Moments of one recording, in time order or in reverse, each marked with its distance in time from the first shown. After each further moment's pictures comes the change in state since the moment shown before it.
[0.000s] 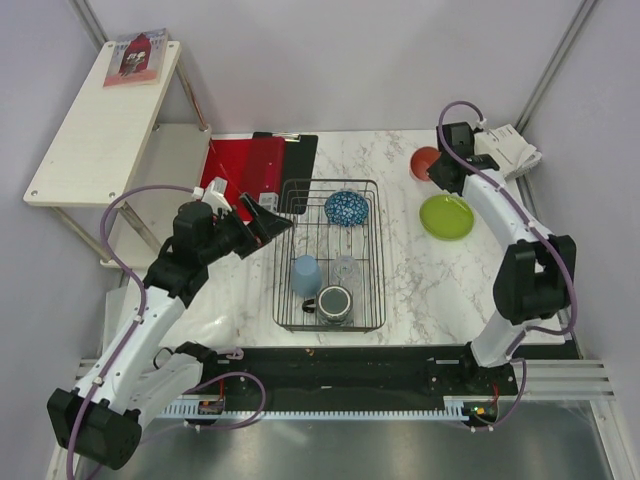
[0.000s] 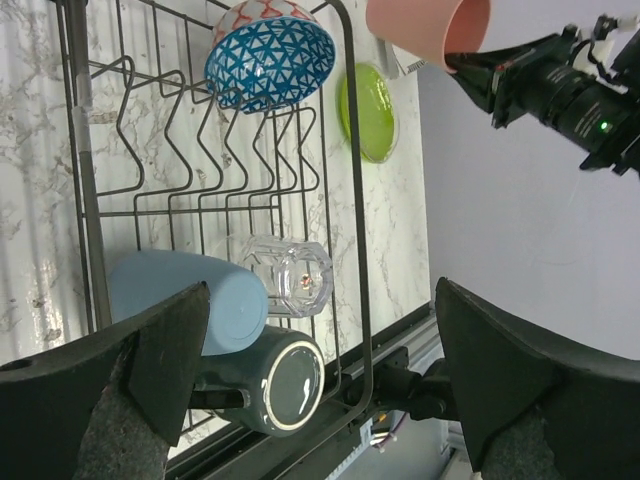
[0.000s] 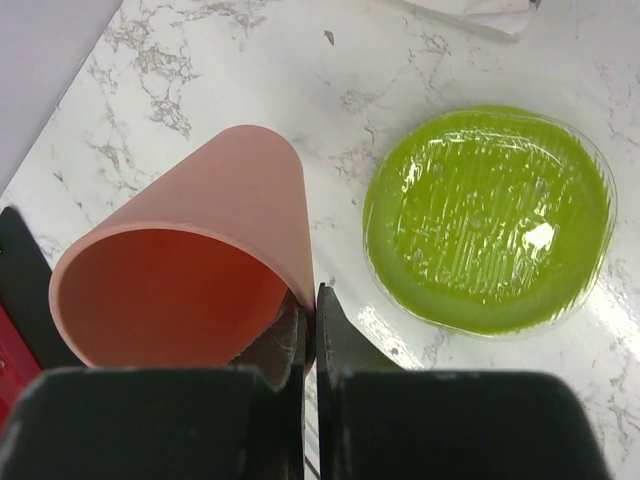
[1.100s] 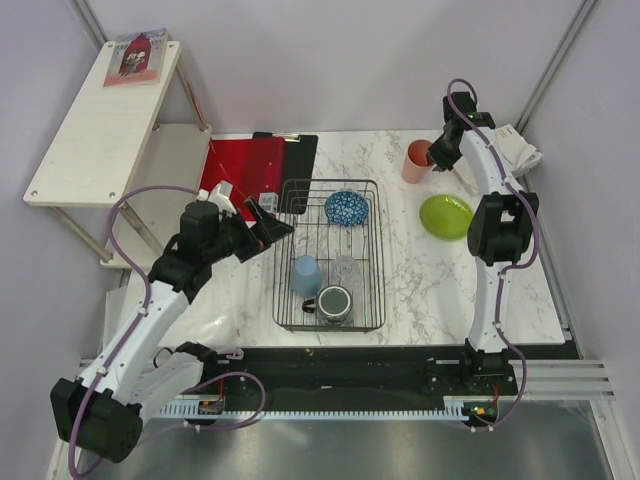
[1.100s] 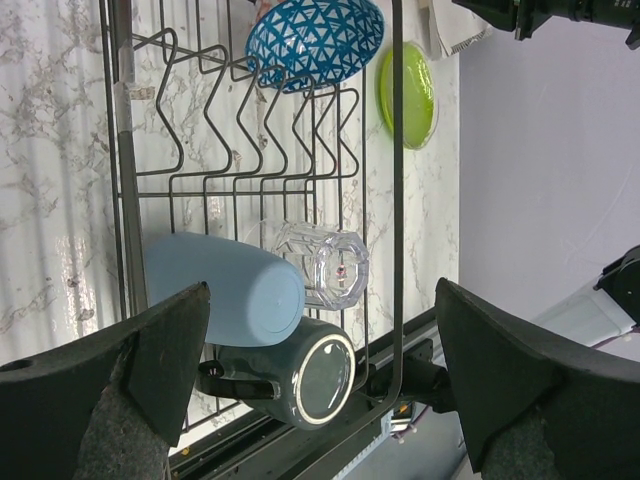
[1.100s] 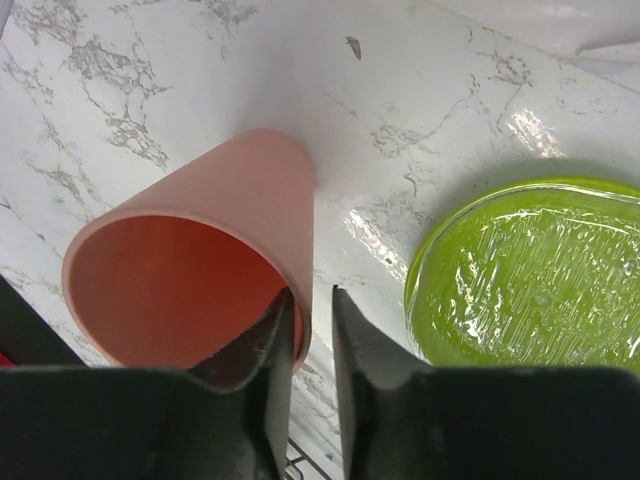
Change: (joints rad) left arm 0.000 0.040 -0.006 -0.053 -0.013 0.043; right arm -0.119 0.607 0.787 -0.430 -0.231 -0.035
